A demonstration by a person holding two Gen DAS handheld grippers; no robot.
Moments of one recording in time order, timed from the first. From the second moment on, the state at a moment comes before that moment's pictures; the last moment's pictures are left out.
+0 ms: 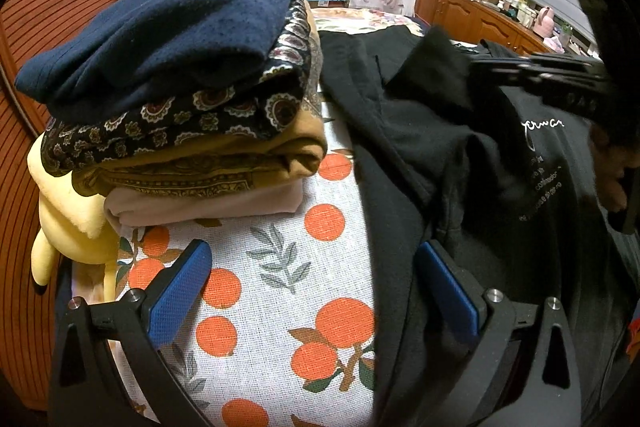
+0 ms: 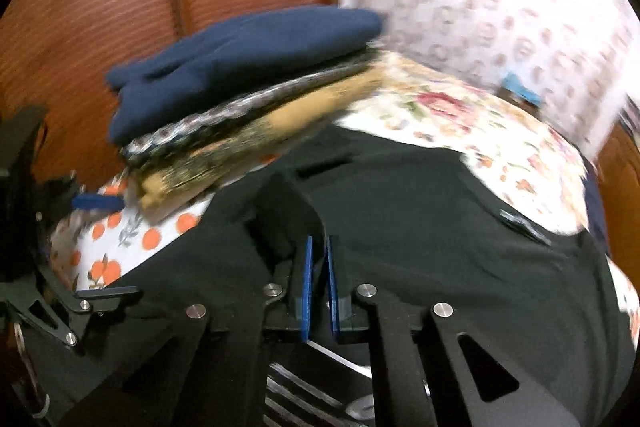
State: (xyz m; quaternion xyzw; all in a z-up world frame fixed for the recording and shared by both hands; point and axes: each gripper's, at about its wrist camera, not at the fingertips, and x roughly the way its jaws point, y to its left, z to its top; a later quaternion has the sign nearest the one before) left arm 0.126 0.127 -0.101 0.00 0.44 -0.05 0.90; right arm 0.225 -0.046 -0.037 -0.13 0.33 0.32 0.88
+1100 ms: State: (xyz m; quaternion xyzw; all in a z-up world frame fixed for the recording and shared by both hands) left arm 0.126 0.127 -0.101 0.00 0.44 -0.05 0.90; right arm 0.237 -0.109 -0.039 -0.09 0.31 0.29 0.90
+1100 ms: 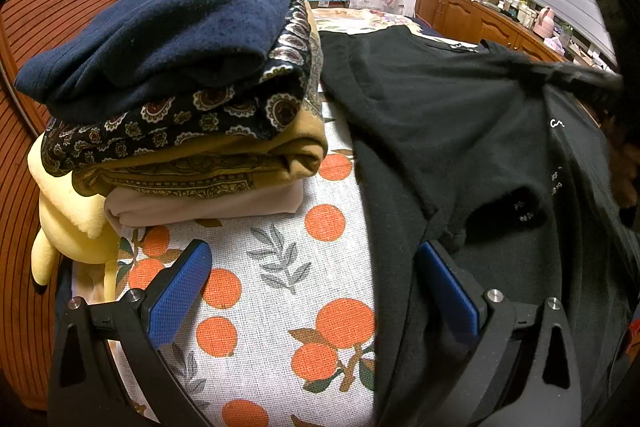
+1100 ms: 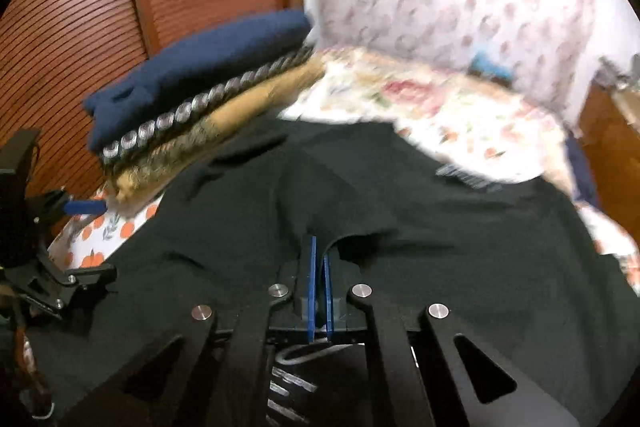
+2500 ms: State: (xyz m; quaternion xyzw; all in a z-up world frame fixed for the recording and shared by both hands) left arm 0.122 0.129 -0.096 -0.01 0.43 -0.05 0.90; right arm 0.220 -0.167 -0.060 -0.12 0.37 0.21 0.90
